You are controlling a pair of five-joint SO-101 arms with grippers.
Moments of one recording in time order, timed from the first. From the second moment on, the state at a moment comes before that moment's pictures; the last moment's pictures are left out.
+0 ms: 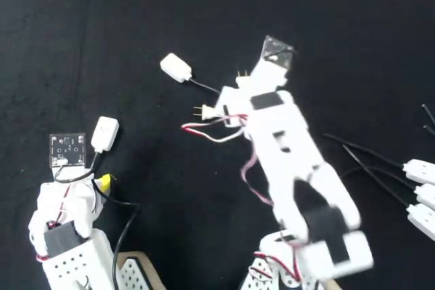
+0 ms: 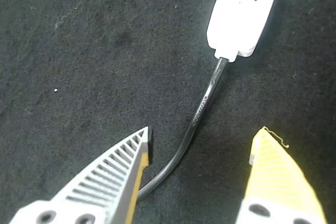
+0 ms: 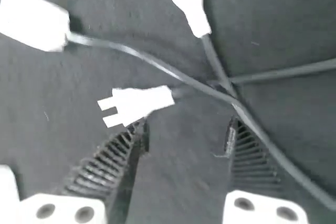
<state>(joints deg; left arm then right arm) -30.1 -104.2 94.7 67.1 -22.6 -16.4 -2.5 31.2 45.6 -41.8</state>
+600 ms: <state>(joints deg) -30.2 -104.2 94.7 67.1 -22.6 -19.3 19.7 13.9 46.2 -65.5</state>
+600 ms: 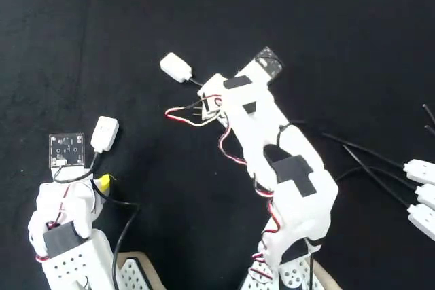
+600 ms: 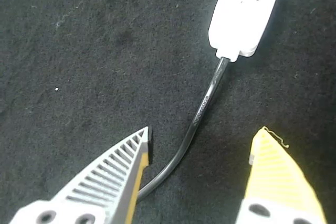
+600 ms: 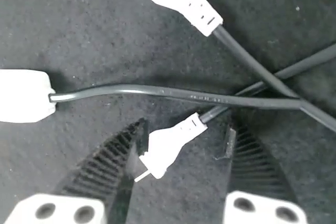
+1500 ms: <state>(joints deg) -30.2 -104.2 94.7 67.1 -22.6 -17.9 21.7 0.1 78.5 -21.8</state>
